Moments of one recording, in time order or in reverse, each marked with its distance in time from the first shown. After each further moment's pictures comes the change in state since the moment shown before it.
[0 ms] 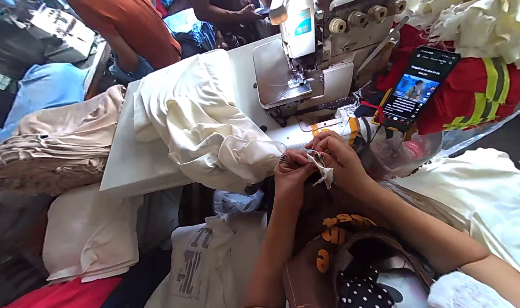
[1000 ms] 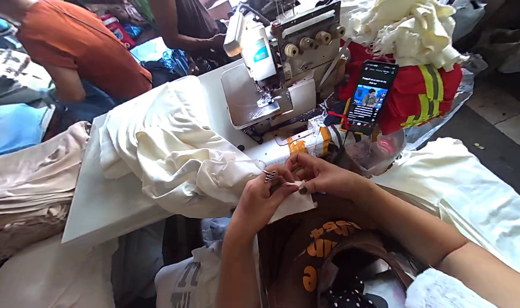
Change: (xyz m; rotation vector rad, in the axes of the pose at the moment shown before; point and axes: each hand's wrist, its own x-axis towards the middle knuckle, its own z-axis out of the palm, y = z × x) left_hand 0.013 0.069 -0.008 0.807 -0.605 0.158; right_hand 0.000 -0.001 -0.031 0.711 -0.464 0.451
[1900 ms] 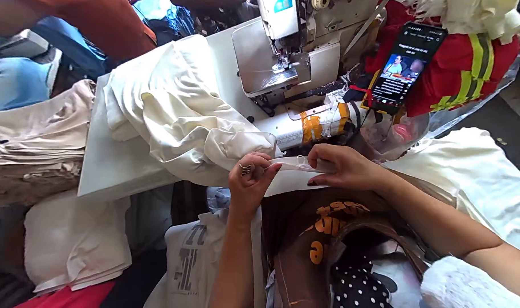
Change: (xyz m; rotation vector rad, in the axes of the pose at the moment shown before) left_hand -0.046 -0.045 -0.010 0.127 0.407 0.191; right_hand -0.022 0.006 0.005 -0.850 0.111 -0.165
